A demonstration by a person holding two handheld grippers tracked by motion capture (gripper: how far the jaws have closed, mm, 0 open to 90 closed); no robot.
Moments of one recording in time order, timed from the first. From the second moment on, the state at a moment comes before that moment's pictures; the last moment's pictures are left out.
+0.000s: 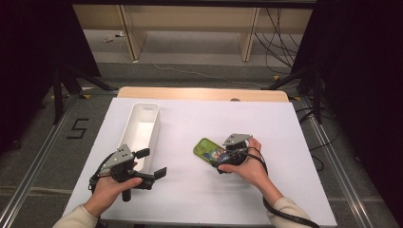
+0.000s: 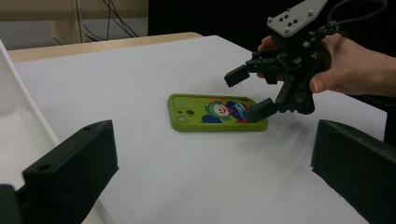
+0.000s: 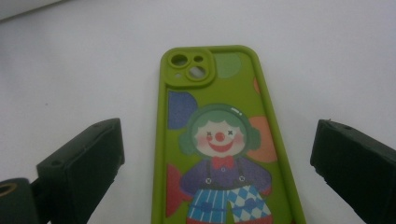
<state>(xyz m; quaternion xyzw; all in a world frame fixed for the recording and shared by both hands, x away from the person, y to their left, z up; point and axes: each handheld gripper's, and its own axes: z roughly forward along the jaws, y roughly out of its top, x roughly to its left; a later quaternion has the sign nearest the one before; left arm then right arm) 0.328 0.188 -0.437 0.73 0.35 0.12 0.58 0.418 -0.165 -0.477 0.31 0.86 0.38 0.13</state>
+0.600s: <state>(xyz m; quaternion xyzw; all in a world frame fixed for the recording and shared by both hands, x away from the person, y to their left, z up) 0.328 0.188 -0.437 0.73 0.35 0.12 0.58 0.432 -0.152 -0.488 0.31 0.87 0.35 0.13</state>
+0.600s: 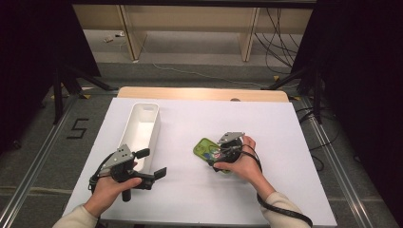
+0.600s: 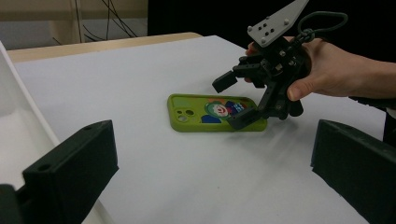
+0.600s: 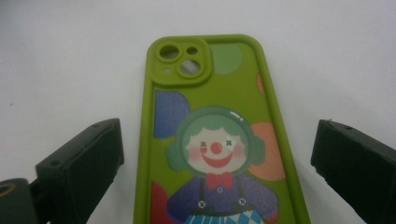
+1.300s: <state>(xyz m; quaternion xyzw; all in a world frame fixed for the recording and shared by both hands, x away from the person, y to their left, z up) 0.328 0.187 -0.437 0.73 0.35 0.12 0.58 0.437 -0.146 -0.492 0.31 0.88 0.34 0.13</state>
